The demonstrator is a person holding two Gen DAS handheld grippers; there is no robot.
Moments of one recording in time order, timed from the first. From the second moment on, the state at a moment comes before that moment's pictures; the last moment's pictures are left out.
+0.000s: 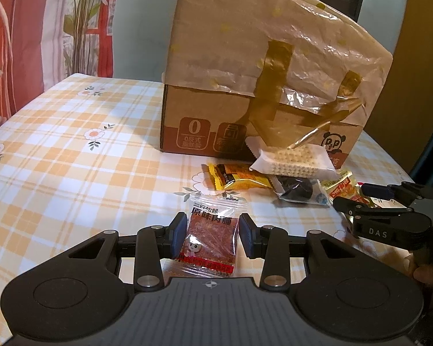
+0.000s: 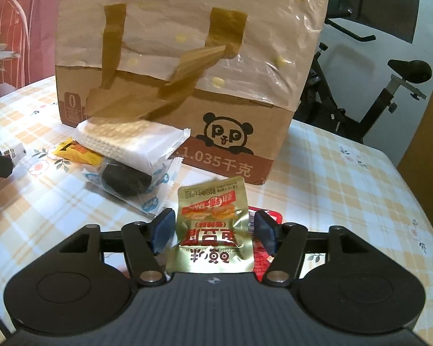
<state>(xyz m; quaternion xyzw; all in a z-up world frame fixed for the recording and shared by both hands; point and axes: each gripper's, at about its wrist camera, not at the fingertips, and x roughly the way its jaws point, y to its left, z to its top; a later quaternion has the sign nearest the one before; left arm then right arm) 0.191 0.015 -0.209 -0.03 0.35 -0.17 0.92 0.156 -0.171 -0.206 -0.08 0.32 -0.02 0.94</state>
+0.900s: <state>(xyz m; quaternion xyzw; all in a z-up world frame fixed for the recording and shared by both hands) 0.189 0.015 -0.208 -0.02 0.35 -0.17 0.92 0.156 -0.179 -0.205 -0.04 0.32 0.00 0.95</state>
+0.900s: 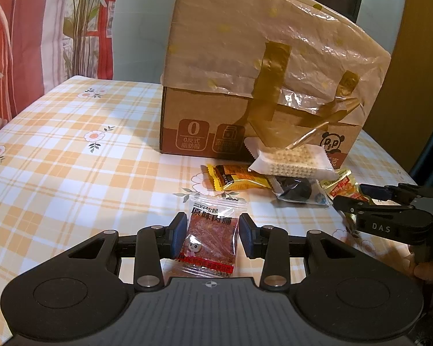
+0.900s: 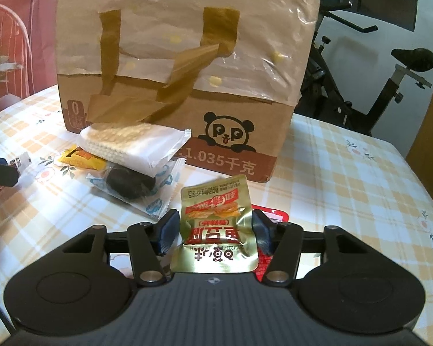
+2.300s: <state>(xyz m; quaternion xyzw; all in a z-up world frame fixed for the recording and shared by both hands) 0.195 -0.032 -0.077 0.00 0.18 -0.23 0.96 0.114 -0.219 -0.082 0.00 0.15 -0.02 0.99</state>
